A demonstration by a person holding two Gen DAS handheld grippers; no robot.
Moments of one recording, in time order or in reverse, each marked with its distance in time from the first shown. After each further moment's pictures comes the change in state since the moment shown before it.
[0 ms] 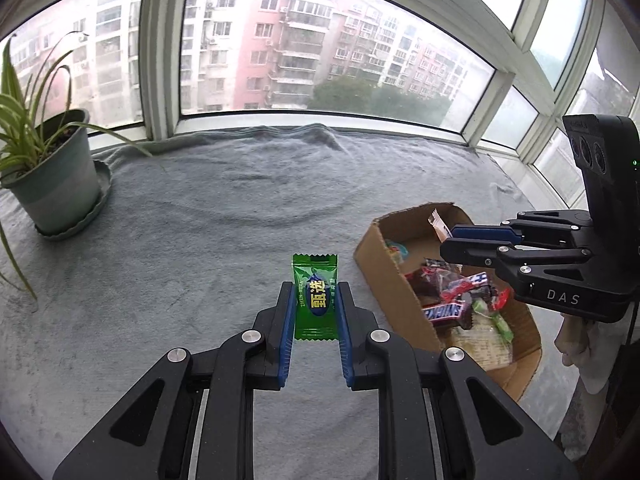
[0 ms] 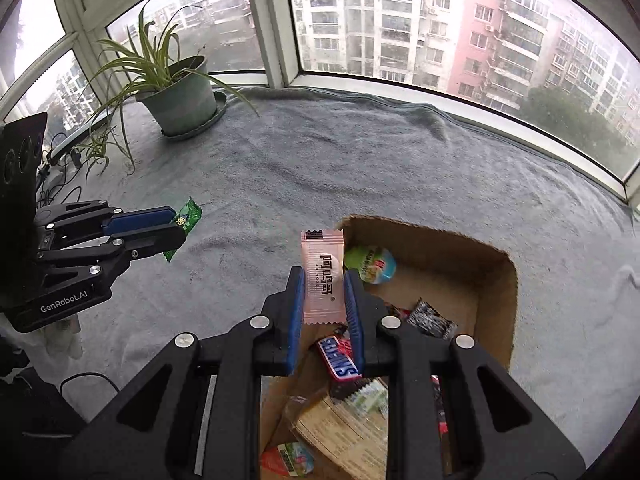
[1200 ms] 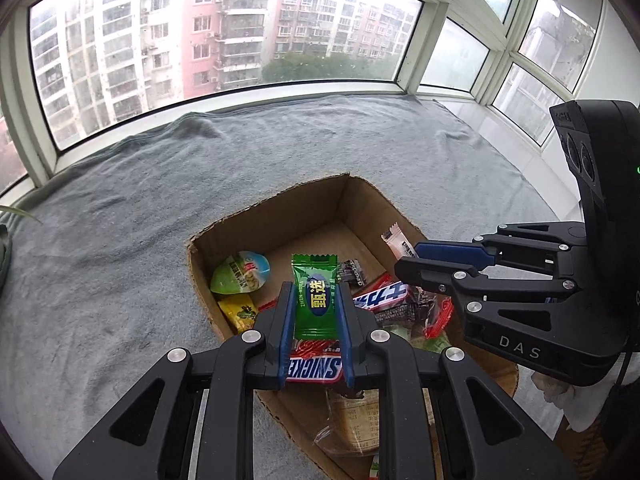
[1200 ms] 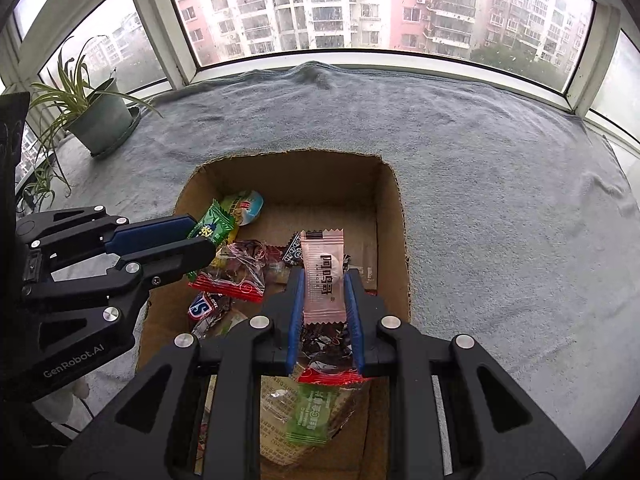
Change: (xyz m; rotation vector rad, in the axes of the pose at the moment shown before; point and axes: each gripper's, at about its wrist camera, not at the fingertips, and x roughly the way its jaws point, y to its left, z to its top) left arm 0.075 -0.126 0.013 0.188 0.090 -0.073; right arm 0.006 -0.083 -0.053 0.198 0.013 -0.099
